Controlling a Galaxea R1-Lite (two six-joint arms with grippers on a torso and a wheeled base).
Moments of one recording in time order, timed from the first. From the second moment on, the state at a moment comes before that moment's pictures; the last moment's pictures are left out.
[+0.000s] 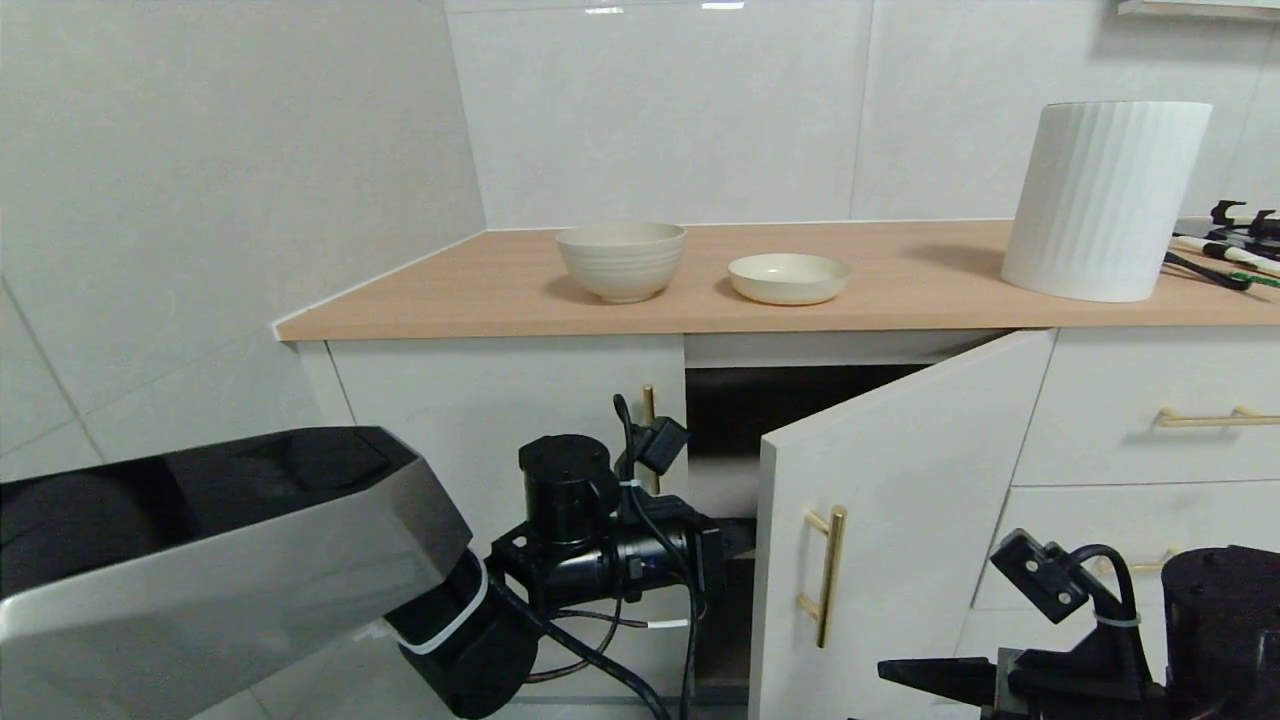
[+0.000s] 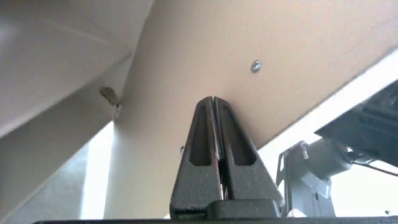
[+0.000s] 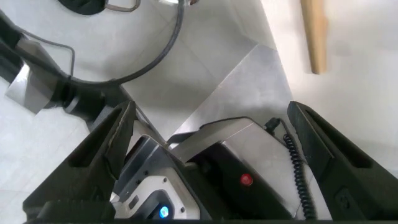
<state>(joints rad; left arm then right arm) -0.64 2.25 -0.81 -1.30 -0.64 -0.53 0.64 1.60 -0.13 -1.08 0.43 0.44</state>
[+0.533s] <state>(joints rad) -0.64 2.25 -0.93 -1.13 -0.63 -0.53 0.65 1.58 -0.13 -1.08 0.43 0.44</state>
